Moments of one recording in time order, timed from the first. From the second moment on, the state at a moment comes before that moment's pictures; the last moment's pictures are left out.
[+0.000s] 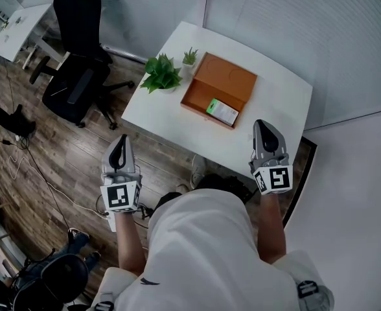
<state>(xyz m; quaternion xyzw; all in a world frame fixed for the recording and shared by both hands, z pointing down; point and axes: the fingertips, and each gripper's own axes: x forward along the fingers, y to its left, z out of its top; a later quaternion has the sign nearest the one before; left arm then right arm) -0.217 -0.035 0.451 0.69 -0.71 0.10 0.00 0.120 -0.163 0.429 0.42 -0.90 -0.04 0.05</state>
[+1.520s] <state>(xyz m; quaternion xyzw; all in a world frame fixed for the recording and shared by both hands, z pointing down) -0.122 0.045 0.449 0.72 -0.68 0.10 0.00 0.199 -0.039 0.393 0.41 -0.91 -0.05 0.05</state>
